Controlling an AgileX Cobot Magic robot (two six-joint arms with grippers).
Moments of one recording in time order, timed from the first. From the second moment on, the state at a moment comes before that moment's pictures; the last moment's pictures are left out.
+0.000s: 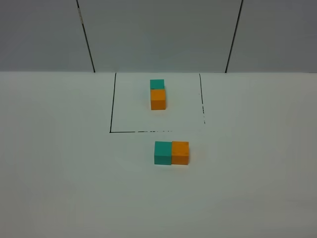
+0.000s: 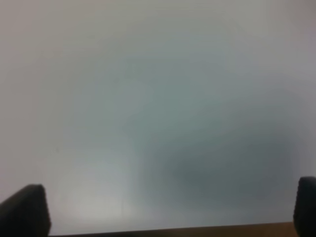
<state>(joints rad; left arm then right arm) -0.03 -0.01 -0.51 -0.02 1.04 0.01 -0.13 0.59 -0.65 0.04 1.10 -0.11</state>
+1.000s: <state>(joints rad) -0.03 -0.01 -0.51 -0.02 1.04 0.01 0.64 1.77 -1.29 -0.34 0.92 -0.67</state>
